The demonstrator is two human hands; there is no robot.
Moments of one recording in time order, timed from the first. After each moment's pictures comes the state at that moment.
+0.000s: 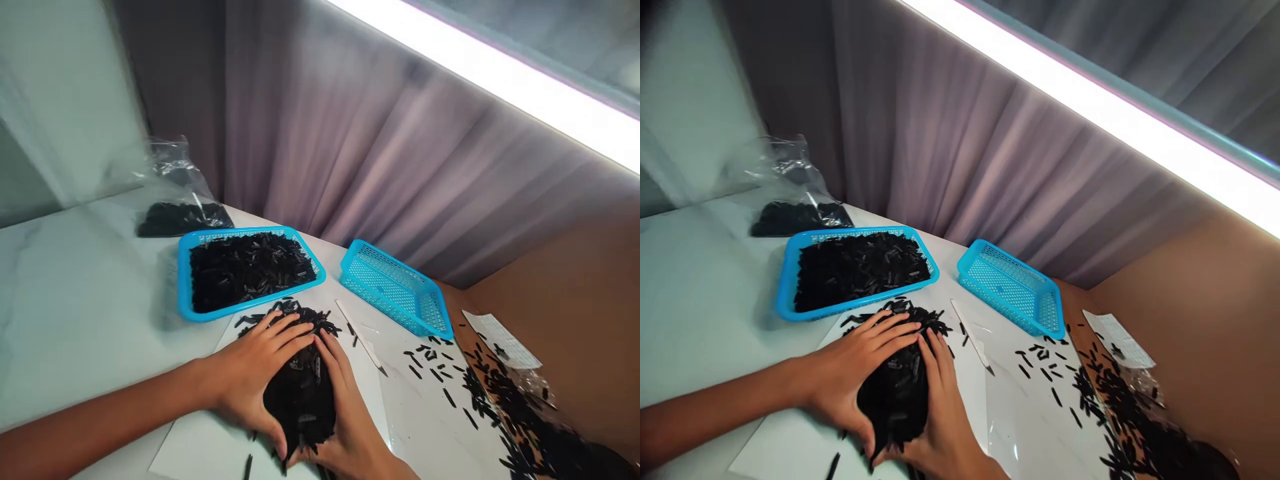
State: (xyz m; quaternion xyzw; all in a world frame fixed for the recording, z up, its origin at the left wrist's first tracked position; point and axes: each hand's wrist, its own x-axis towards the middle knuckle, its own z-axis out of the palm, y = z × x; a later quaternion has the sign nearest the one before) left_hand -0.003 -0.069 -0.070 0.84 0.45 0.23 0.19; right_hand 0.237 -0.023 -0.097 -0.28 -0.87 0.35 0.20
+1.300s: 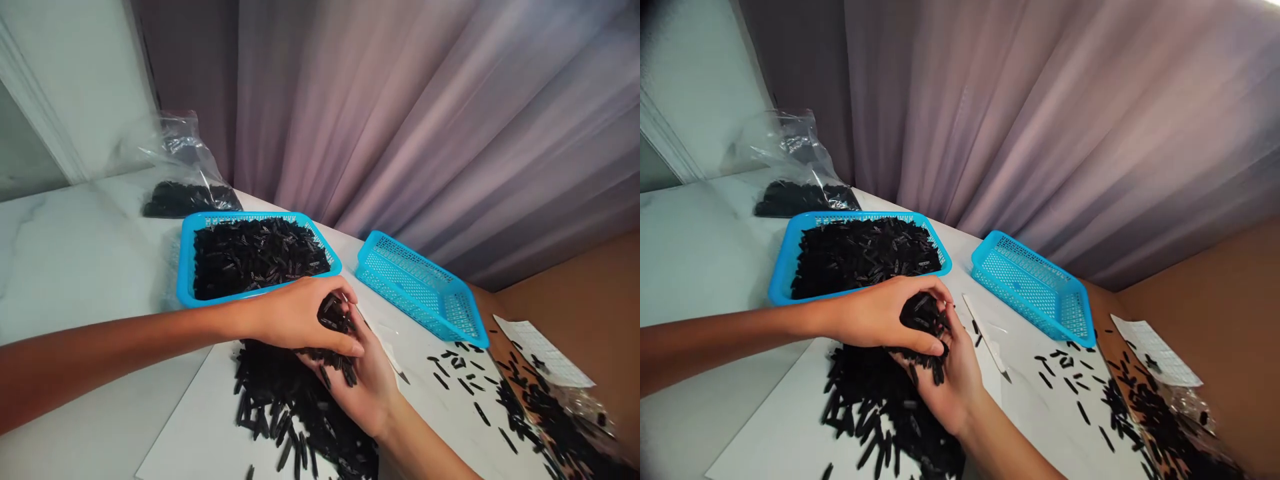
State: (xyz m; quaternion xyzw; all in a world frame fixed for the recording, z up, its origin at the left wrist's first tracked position) left_hand 0.008 -0.021 0.002 0.69 0.46 0.37 0.41; right_hand 0.168 0.004 -0.040 -0.34 -0.19 0.88 0.28
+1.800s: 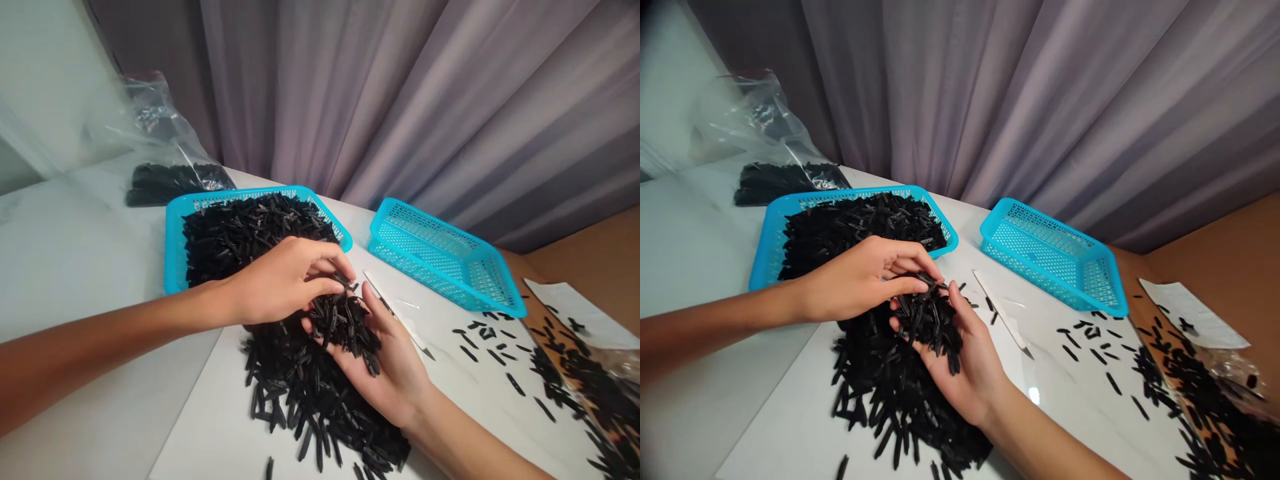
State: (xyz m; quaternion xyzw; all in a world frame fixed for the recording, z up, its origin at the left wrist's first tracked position) left_hand -0.010 -0.019 0.000 0.66 0.45 0.40 0.44; right_hand 0.168 0.000 -0.036 -0.28 -0.20 0.89 0.29
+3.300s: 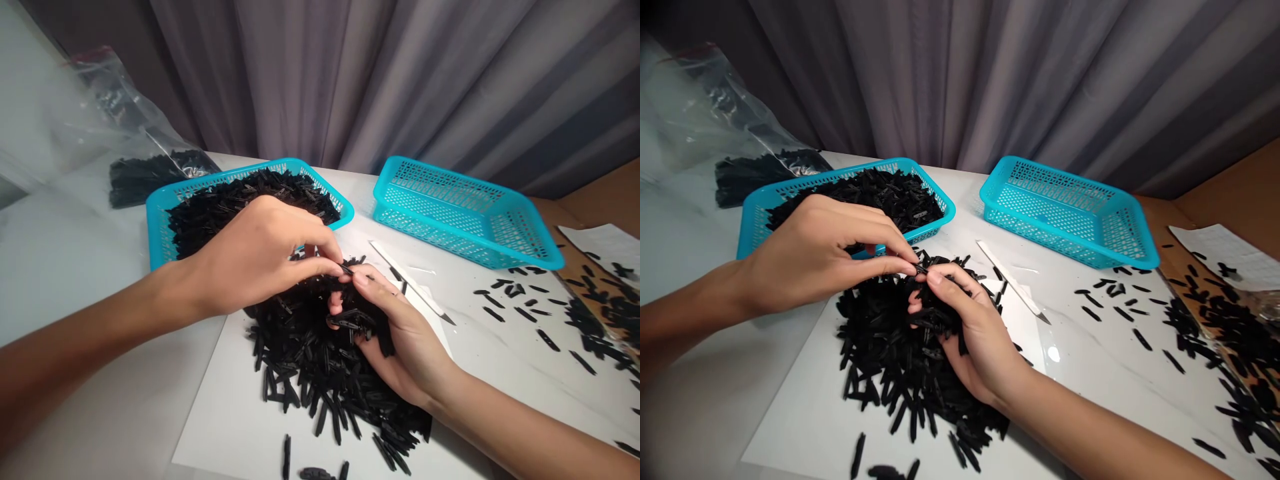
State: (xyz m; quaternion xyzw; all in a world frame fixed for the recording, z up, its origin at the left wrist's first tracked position) left_hand -0.024 -0.021 0.020 0.83 0.47 0.28 0.11; right_hand 0.175 -0.008 -0.039 -0.31 -0.34 0.83 0.31
